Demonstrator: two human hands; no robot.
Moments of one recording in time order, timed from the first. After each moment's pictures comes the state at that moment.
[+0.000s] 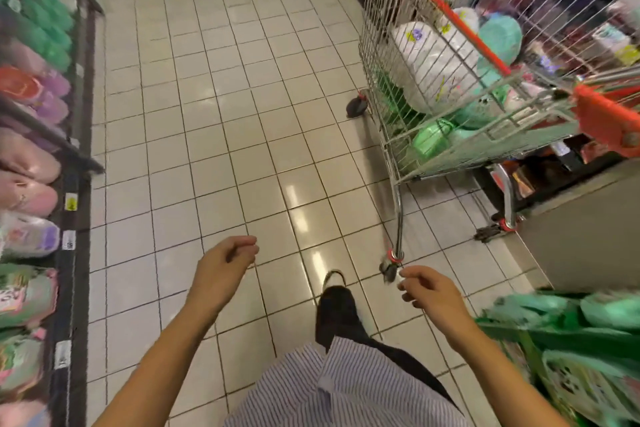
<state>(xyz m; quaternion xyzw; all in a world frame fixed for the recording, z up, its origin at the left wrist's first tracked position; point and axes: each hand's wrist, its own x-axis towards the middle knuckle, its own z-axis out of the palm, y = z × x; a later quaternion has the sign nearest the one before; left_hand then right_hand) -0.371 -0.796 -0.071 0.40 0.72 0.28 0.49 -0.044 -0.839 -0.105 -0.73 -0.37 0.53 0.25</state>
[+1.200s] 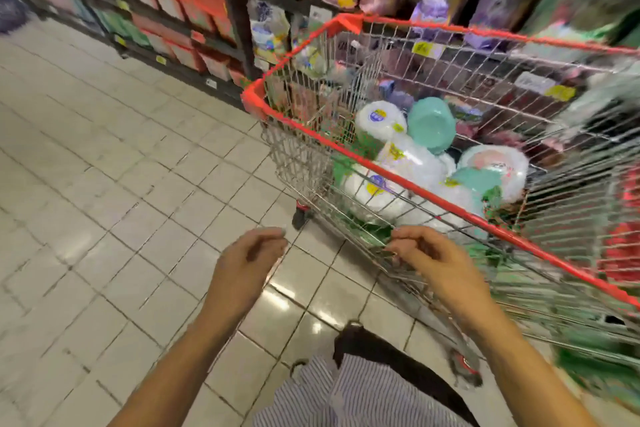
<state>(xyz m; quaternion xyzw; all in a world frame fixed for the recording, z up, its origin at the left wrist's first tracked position) -0.290 -0.135 -0.001 0.65 0.46 0.18 0.58 -0.088 -0.308 -0.009 -0.73 -0.21 0.35 0.54</state>
